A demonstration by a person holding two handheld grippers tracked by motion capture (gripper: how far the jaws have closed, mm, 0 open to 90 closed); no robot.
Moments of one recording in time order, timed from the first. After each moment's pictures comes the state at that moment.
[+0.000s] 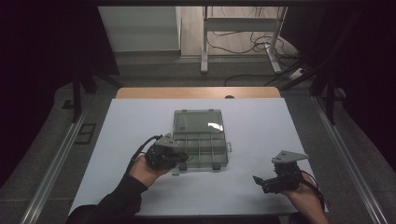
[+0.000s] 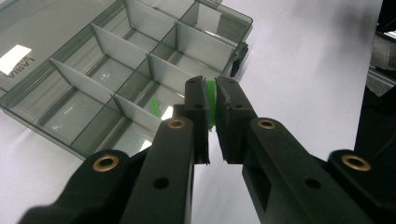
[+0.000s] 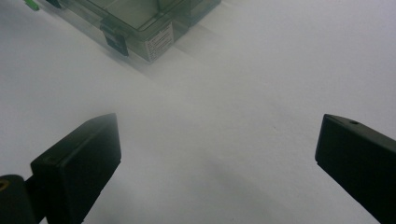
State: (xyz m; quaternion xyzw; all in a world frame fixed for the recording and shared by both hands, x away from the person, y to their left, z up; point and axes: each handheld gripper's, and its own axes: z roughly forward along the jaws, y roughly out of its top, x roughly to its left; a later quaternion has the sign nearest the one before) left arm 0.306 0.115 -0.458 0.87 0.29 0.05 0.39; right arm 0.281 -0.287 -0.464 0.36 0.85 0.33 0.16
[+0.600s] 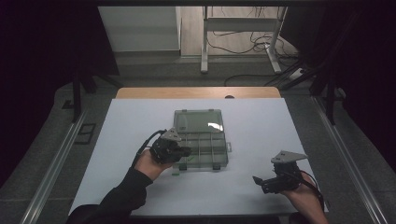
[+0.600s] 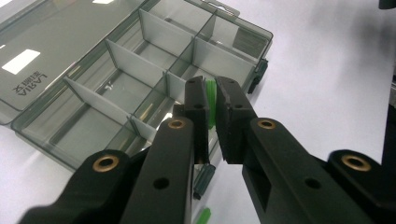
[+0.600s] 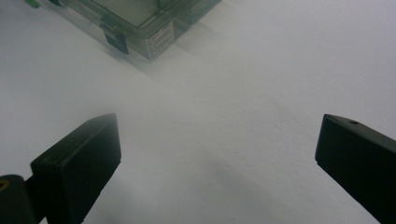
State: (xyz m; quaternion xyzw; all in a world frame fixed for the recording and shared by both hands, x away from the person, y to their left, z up) left arm 0.327 0.104 -0.462 0.87 0.29 0.06 0.39; right arm 0.282 -0.286 -0.465 0.36 0.86 0.33 0.16
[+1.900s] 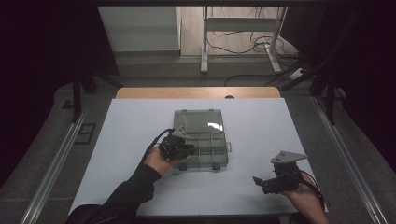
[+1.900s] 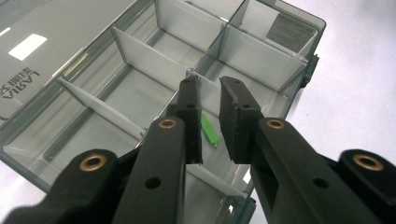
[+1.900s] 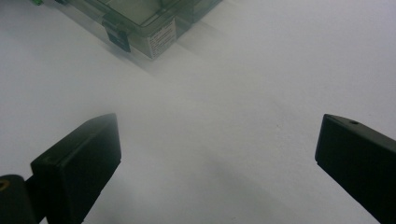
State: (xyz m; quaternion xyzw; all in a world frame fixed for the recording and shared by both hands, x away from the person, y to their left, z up) left arm 0.353 0.088 -0.485 0.88 0.31 0.06 0.37; right arm 0.281 -0.287 -0.465 0.36 0.86 0.33 0.16
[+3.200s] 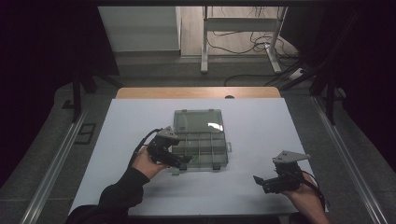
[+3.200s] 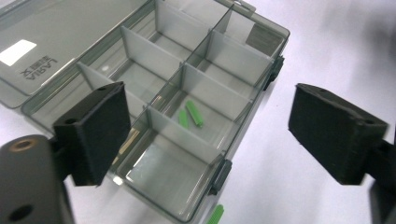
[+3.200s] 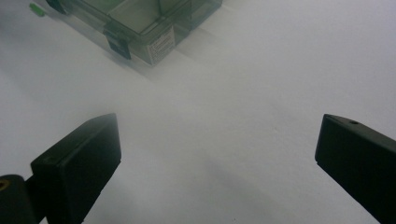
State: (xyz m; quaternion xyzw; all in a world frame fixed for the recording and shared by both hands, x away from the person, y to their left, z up) left arm 0.334 0.120 -0.469 0.86 0.31 0.05 0.40; right arm 0.280 -0.289 -0.463 0.37 0.85 0.34 0.16
